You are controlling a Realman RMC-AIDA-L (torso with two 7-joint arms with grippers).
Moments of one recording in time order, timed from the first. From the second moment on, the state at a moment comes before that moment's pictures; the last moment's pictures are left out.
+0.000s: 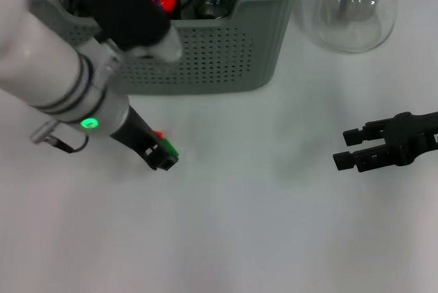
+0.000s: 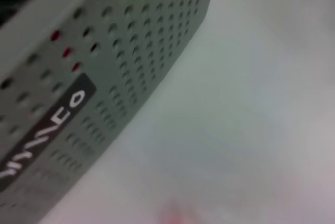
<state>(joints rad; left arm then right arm) -0.43 -2.17 1.59 1.50 2.71 1.50 -2.60 0.60 1.96 -0.83 -0.63 -2.22 -1.66 1.78</state>
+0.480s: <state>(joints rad) -0.54 -2.14 0.85 1.77 1.95 1.85 -2.44 0.61 1.96 -0.83 -0.63 -2.22 -1.66 1.78</state>
